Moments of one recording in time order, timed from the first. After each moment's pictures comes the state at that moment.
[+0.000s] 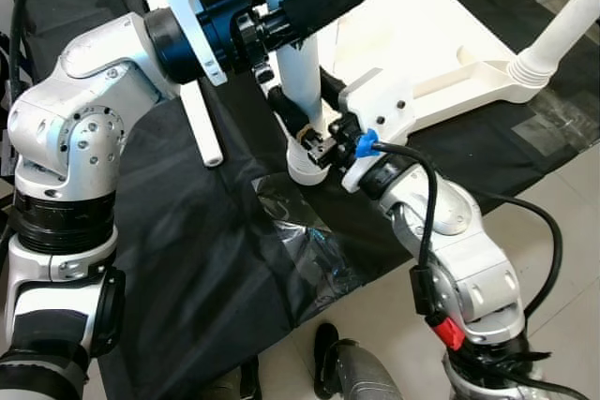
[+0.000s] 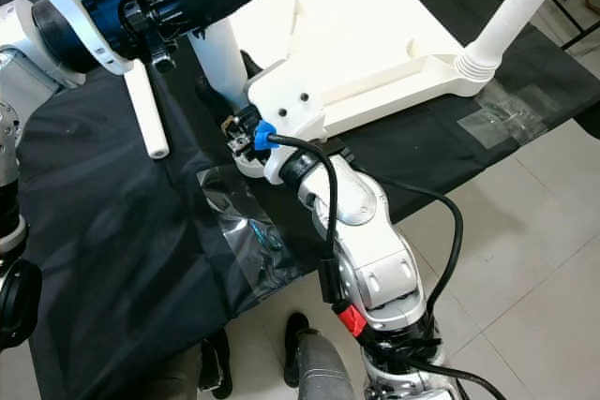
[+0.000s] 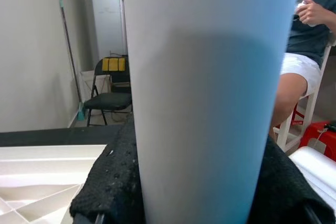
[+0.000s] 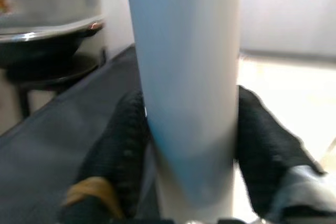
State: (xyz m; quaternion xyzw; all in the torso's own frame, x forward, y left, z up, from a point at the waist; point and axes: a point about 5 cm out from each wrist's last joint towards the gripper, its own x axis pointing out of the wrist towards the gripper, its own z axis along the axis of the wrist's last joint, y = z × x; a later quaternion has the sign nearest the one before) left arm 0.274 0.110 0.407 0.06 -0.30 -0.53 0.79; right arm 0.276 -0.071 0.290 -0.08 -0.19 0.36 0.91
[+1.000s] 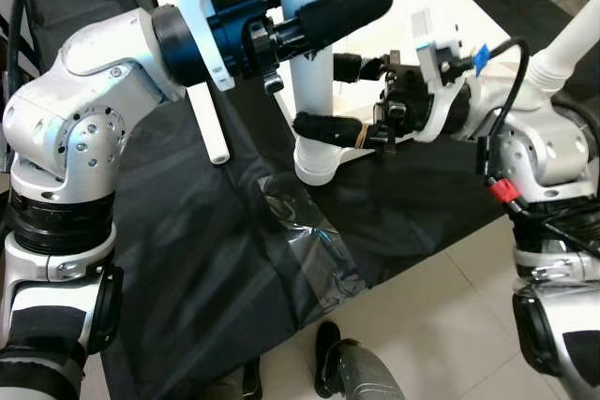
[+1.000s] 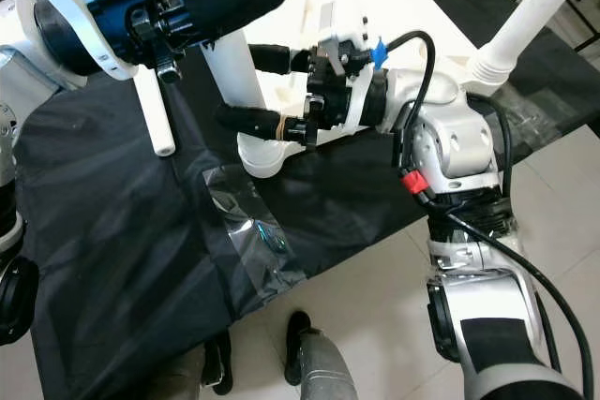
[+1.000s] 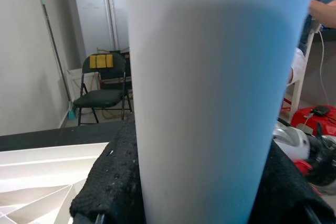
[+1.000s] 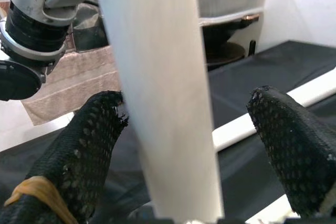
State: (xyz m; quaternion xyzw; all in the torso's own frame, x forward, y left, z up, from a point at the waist) left arm 0.263 0.099 0.410 0.10 -0.30 -0.56 0.77; right arm 0.325 -0.128 0.347 -0.13 -0.15 0.64 0.74
